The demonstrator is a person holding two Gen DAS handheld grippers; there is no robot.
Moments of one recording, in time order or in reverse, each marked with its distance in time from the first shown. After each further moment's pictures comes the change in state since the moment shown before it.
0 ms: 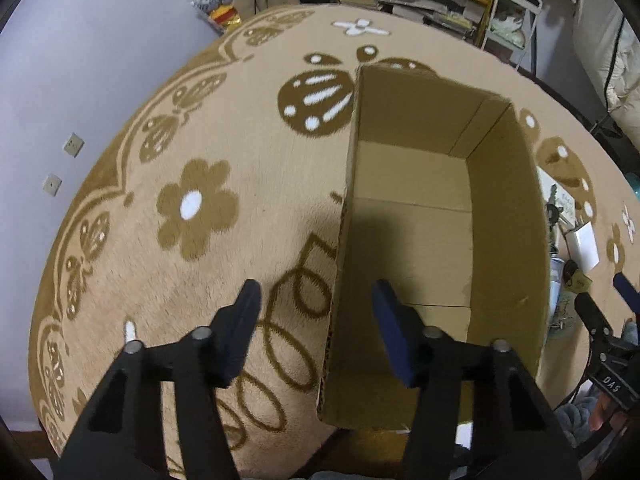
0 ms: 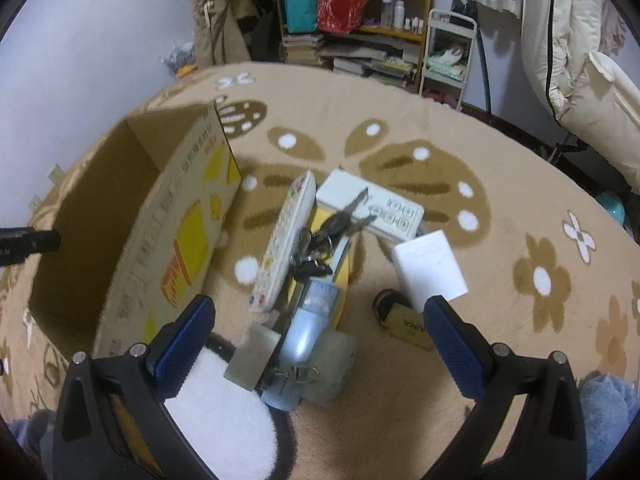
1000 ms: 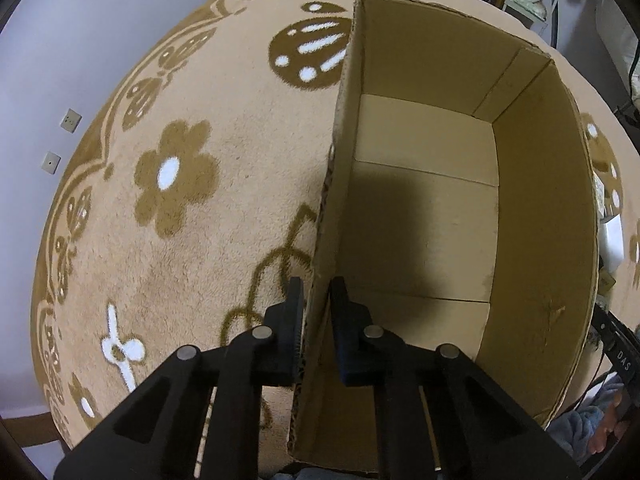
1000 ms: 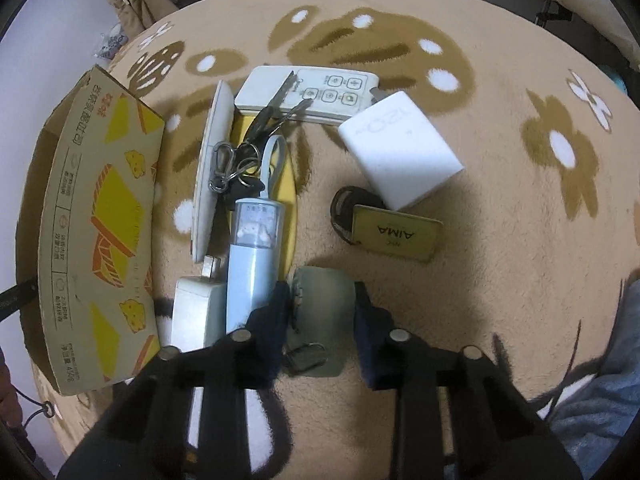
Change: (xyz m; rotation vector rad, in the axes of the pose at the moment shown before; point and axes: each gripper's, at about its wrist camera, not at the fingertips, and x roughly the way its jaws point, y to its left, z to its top) left arm 0.042 -0.014 0.002 0.000 0.127 0.036; right arm 0.050 -0.050 -0.022 0.299 0.289 0.083
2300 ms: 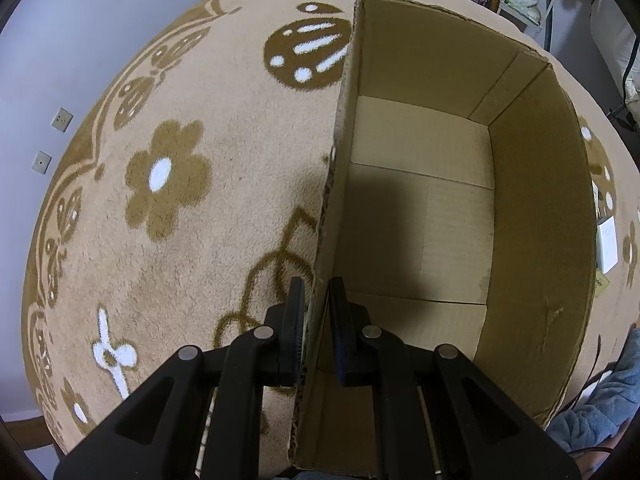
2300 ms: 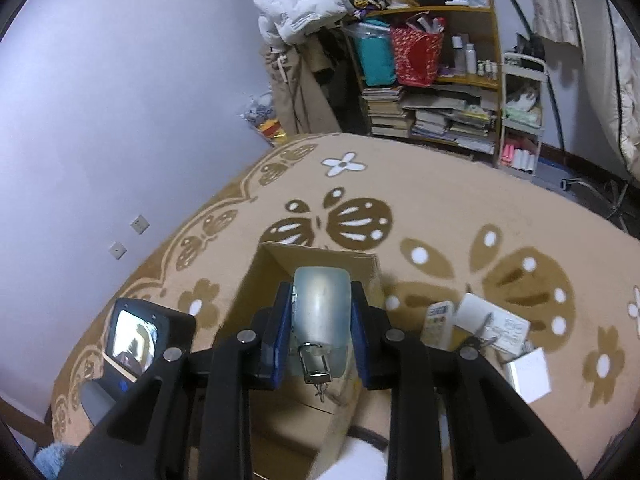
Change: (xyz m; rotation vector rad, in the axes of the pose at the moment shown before) left arm 0.005 0.004 0.002 0.001 -0.006 -0.039; right arm -0.124 0.171 0.048 -0.333 -0.403 0.292
